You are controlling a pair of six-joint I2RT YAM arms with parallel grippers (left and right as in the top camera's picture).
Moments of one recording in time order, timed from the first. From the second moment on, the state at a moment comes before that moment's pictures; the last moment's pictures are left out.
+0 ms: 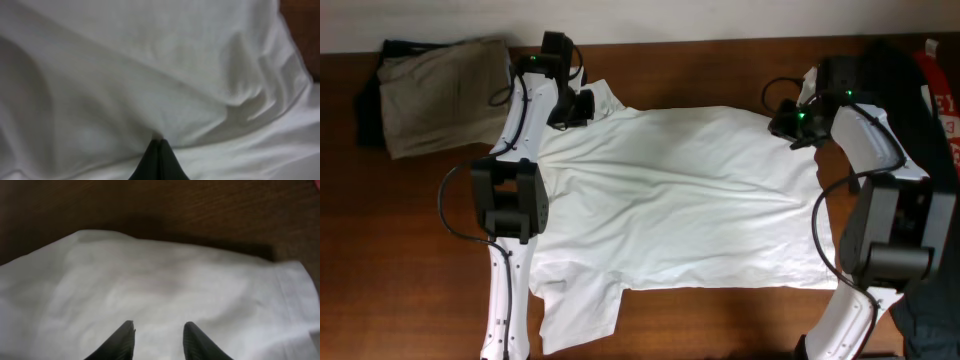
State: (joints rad) left arm -0.15 2.69 2.52 -1.19 0.21 -0.16; right arm -0.15 2.07 1.56 -0.66 -0.26 0.23
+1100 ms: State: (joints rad) left arm -0.11 2.72 2.67 -1.64 0.13 -0.14; right arm -0.11 2.26 2.28 -1.47 -0.11 0.25
